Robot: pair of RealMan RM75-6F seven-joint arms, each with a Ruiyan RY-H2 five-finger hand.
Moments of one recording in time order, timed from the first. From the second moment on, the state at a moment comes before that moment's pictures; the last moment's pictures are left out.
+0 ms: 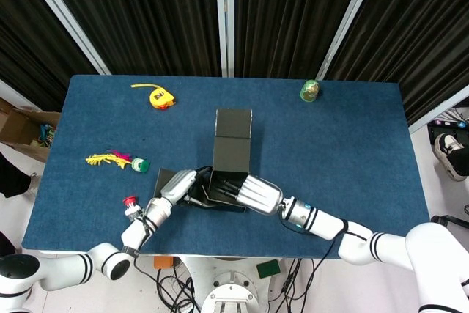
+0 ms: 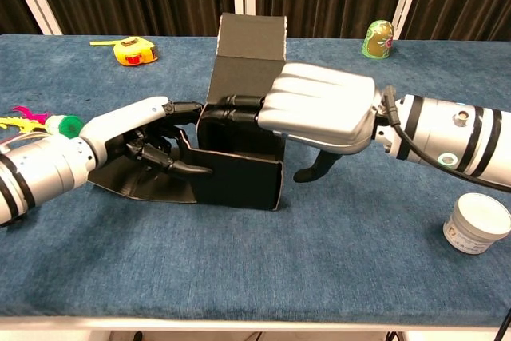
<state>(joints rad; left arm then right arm) -0.65 -1.76 -0.08 -1.26 1.42 0.94 -0.48 0.87 -1.68 -0.04 -1.16 -1.85 1.13 -0.29</state>
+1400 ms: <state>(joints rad) -0.51 -1.58 -0.08 -1.52 1.43 1.16 -0.30 0.54 -1.76 0.13 -1.56 -1.07 1.03 0.12</state>
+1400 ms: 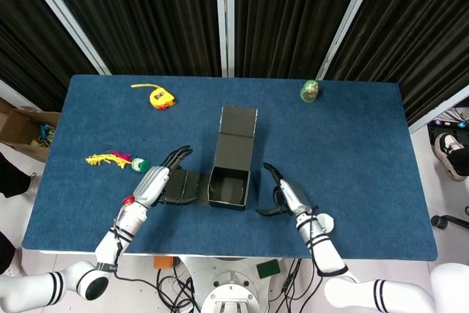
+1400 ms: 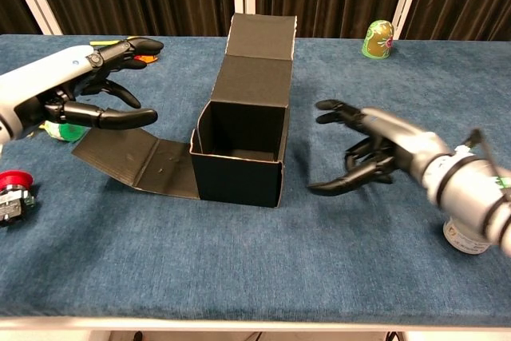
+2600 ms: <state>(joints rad) -0.49 -1.56 -0.08 -1.49 1.46 1.17 -0.41 0.69 -2.02 0.33 -1.23 -1.03 0.88 0.06</state>
